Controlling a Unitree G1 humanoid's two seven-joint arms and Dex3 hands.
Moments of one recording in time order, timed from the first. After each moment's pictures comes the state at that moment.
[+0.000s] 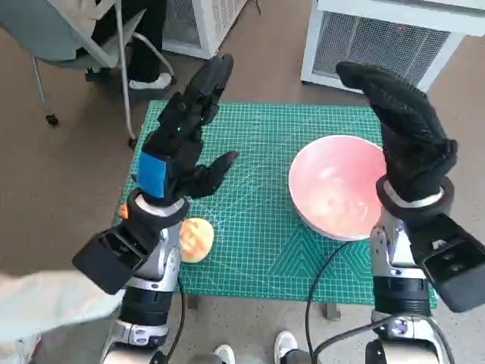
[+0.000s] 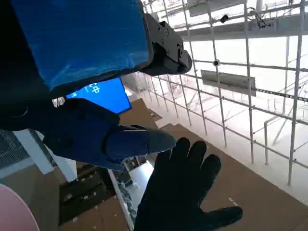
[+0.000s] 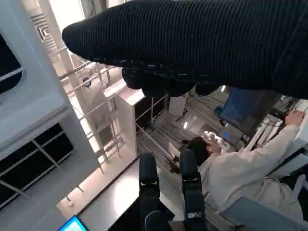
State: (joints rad) left arm -0.55 0.04 0.03 0.22 -0.19 -0.62 -0.32; right arm -0.70 -0.17 -0.12 0.37 0.29 -0.84 0.45
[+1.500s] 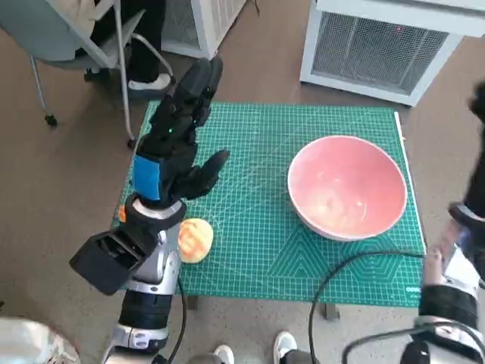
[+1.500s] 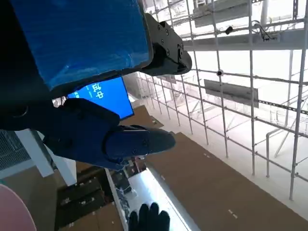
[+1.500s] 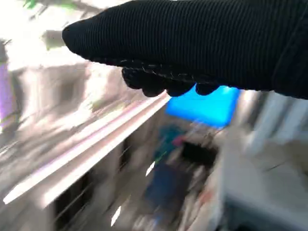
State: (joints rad) left arm -0.53 0.03 0.05 0.22 -0.20 -0.62 -0.30; right arm -0.67 -0.35 -0.39 0.86 0.23 -0.99 0.23
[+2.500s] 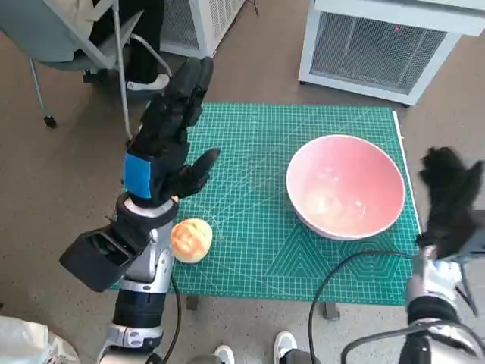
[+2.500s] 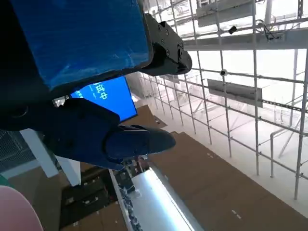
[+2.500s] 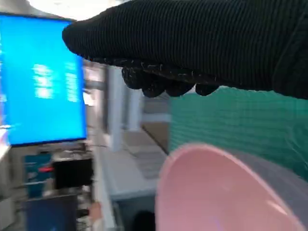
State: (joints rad) left arm -0.52 0.07 0.08 0.22 -0.24 -0.60 -0.33; right arm -0.71 -0.30 -0.38 1.29 0.18 -0.61 0.09
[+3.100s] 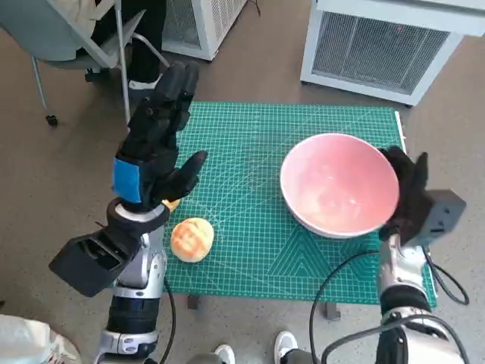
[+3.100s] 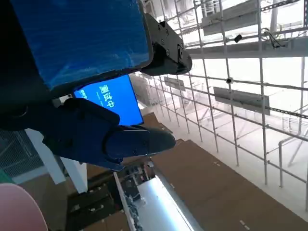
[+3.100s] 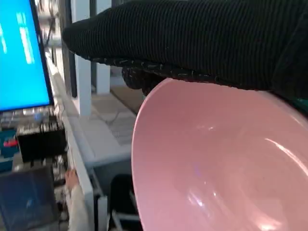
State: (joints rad) left arm -0.47 0.08 0.10 0.16 -0.22 -0.58 -0.30; right arm -0.78 -0.20 -0.34 1.30 0.15 -0.53 0.10
